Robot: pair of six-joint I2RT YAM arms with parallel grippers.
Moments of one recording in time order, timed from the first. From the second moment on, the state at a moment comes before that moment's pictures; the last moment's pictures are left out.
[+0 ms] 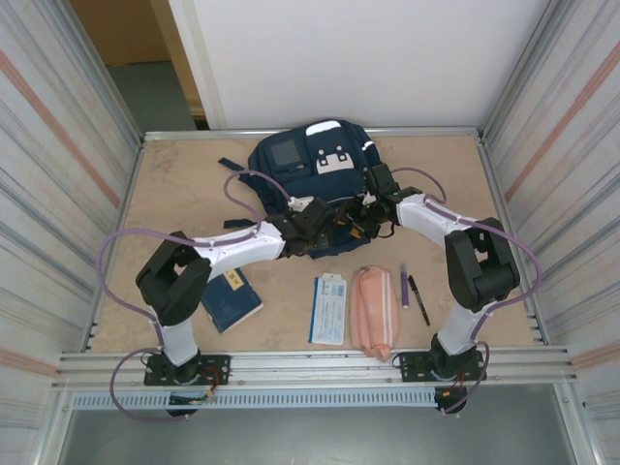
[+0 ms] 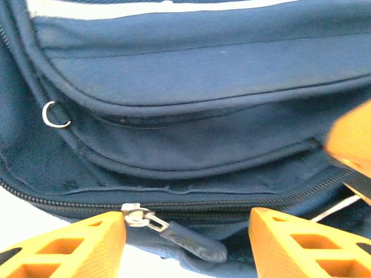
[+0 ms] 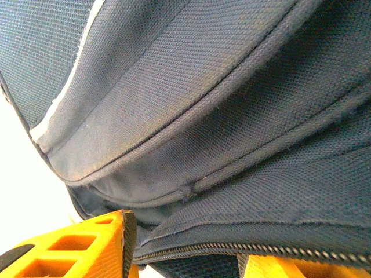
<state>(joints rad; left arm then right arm) -0.86 1.82 1.25 -0.45 -0.31 -0.87 0.41 1.75 1.16 -0.45 -0.39 0.93</state>
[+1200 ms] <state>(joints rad) -0.76 1.78 1.13 -0.36 -0.16 -0.73 0.41 1.74 1.16 -0.48 -0.42 0.91</state>
